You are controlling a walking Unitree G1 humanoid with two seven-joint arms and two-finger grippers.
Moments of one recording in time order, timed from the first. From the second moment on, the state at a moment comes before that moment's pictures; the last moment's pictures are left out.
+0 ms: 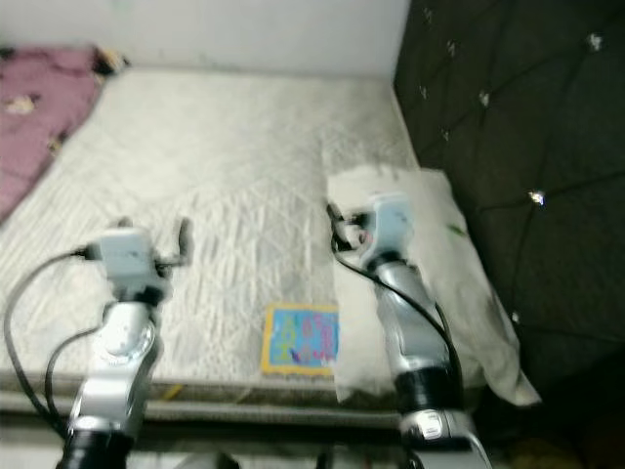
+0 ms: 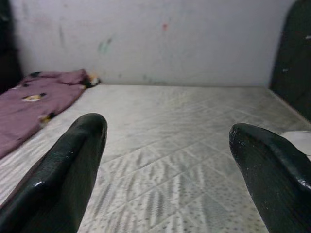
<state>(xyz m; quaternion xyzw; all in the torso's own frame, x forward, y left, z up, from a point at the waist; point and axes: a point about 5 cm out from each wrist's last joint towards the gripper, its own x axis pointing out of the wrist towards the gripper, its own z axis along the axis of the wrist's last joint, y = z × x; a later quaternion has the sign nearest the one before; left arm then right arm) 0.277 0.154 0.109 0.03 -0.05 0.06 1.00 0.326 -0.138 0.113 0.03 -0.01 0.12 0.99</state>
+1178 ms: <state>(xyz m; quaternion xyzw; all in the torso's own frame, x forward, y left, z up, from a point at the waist) 0.278 0.170 0.107 0.04 -0.04 0.08 1.00 0.327 -0.117 0.118 0.03 -0.02 0.14 0.99</state>
